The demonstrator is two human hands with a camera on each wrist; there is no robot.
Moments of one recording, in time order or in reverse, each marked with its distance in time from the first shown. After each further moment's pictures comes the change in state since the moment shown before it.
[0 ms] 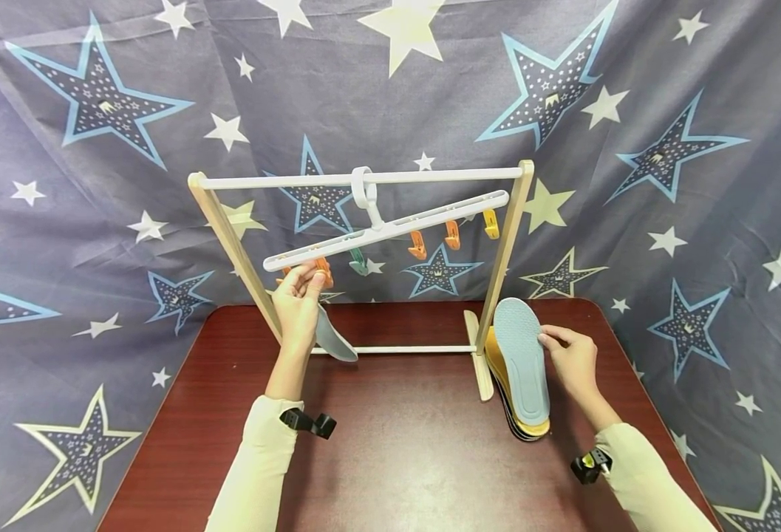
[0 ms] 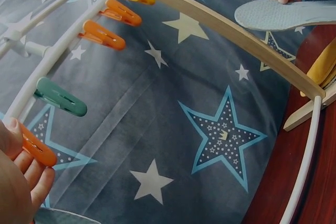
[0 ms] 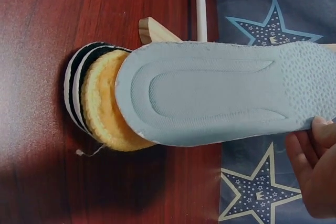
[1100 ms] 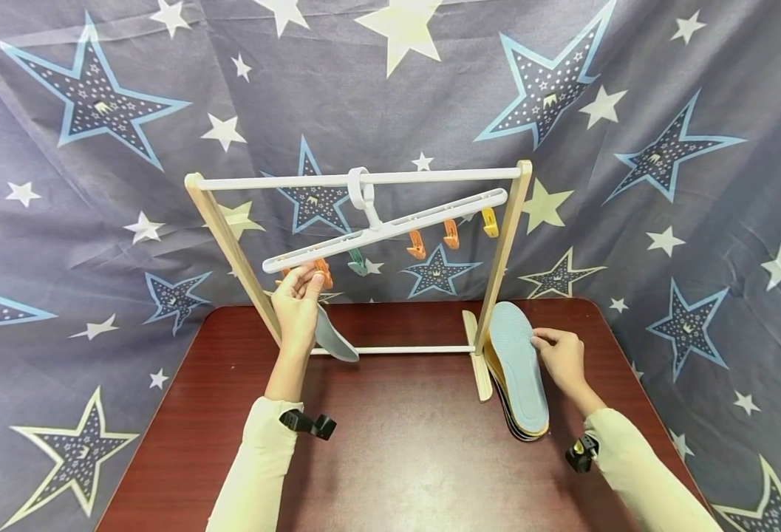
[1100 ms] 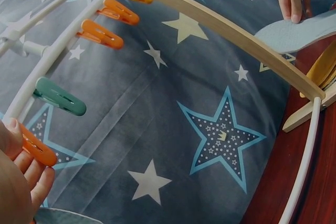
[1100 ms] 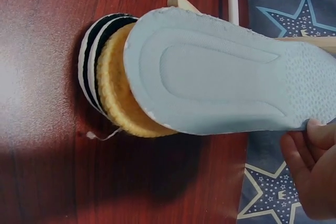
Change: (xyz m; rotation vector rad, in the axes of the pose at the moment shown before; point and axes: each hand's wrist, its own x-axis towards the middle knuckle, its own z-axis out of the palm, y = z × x) left_hand -0.001 -0.001 0.001 0.002 -0.001 -0.015; right_hand 0.012 0.026 0.015 -0.215 -0.083 -0.026
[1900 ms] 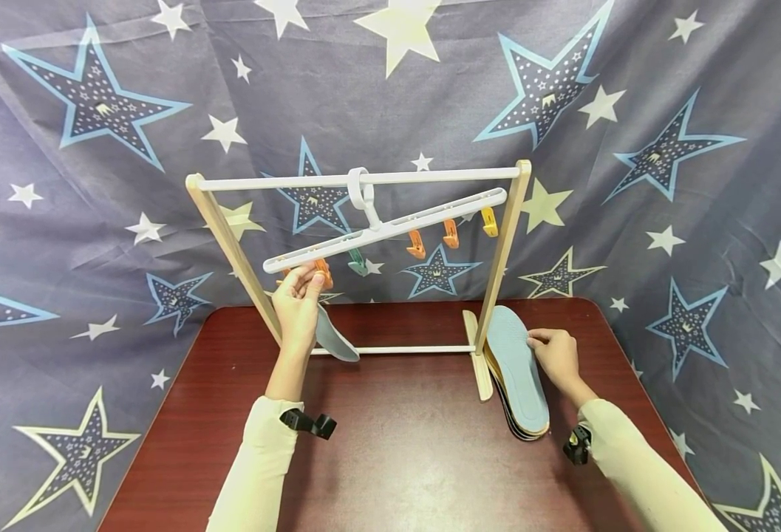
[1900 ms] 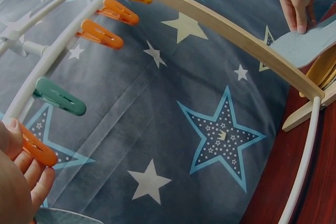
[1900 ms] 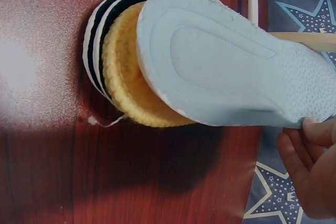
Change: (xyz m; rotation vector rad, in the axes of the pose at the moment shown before) left_hand -0.001 0.003 0.000 0.013 -0.002 -0.003; right_hand 0.003 0.004 0.008 0.000 -0.101 -0.033
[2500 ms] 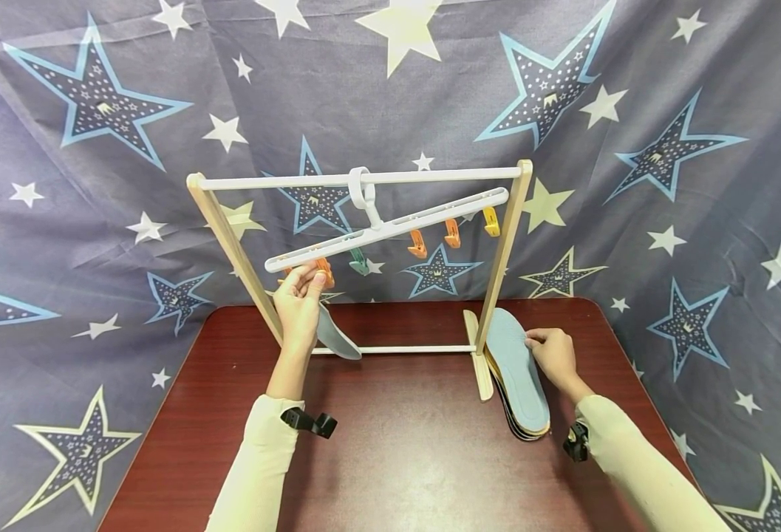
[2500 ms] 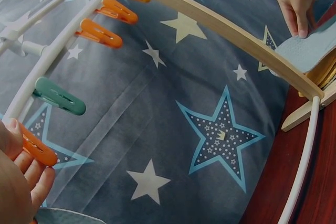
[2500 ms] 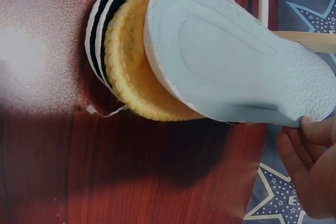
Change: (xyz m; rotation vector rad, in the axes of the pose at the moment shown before) left_hand 0.002 -0.002 0.001 -0.023 -0.007 -0.022; right_hand 0.005 0.006 0.006 -0.049 -0.029 -0.044
